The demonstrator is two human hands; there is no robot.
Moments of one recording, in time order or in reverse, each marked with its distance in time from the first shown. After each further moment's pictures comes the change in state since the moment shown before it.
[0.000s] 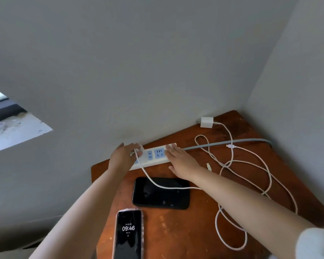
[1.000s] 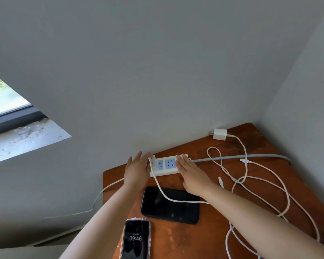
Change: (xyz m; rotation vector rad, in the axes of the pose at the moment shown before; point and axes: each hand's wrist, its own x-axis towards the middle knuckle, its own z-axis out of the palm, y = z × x) left_hand -0.018 0.010 0.011 0.080 0.071 0.004; right_hand 0.001 0.003 0.008 0.051 -0.008 0.003
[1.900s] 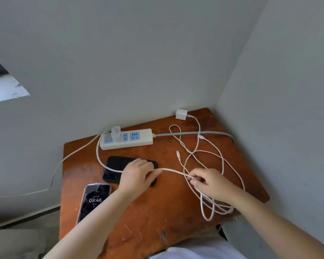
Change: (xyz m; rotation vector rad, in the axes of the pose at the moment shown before) left_hand -0.114 0.066 0.042 -0.218 0.213 0.639; right_hand -0.195 0.035 -0.036 0.408 0.049 0.121
